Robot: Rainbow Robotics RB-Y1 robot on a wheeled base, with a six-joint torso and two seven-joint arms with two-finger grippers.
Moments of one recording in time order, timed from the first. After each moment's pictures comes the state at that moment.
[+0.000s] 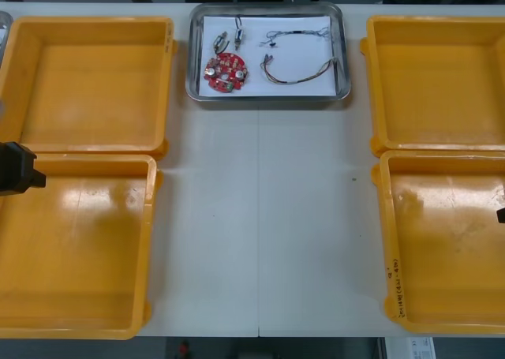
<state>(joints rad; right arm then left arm) -0.10 -0.60 -0.47 -2.11 -0.69 1.92 1.57 -0.20 0.79 0.28 -2.18 0.86 1.91 -1.09</state>
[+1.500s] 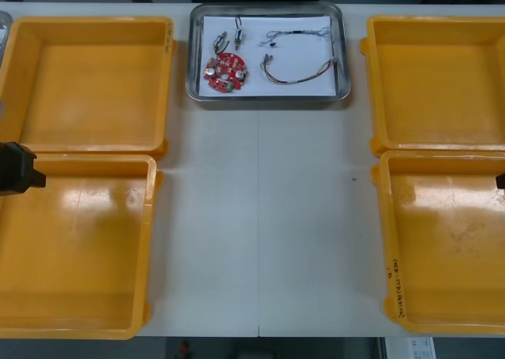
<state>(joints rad) -0.24 -0.69 -0.40 -2.03 -0.73 1.92 1.46 -0.20 0.79 0.28 -2.18 0.86 1.91 -1.09</state>
